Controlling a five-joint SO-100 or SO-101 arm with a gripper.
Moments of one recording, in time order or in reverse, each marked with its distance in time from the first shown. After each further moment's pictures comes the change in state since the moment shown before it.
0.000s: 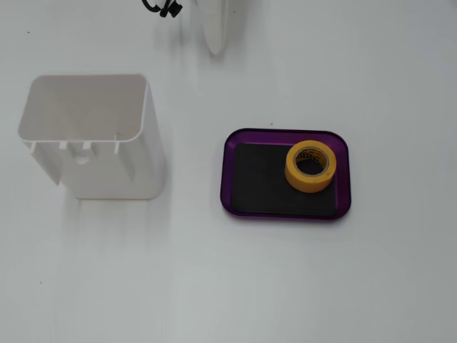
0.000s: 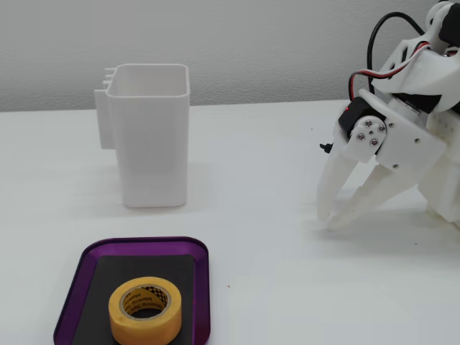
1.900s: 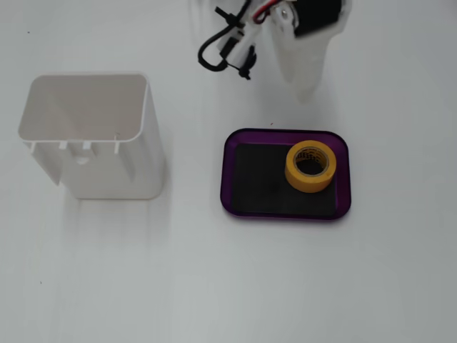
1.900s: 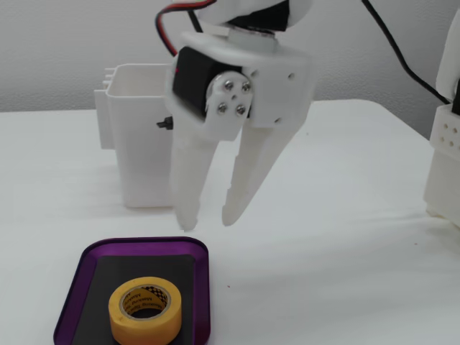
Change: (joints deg) arm -20.3 -103.3 -92.3 0.8 -13.6
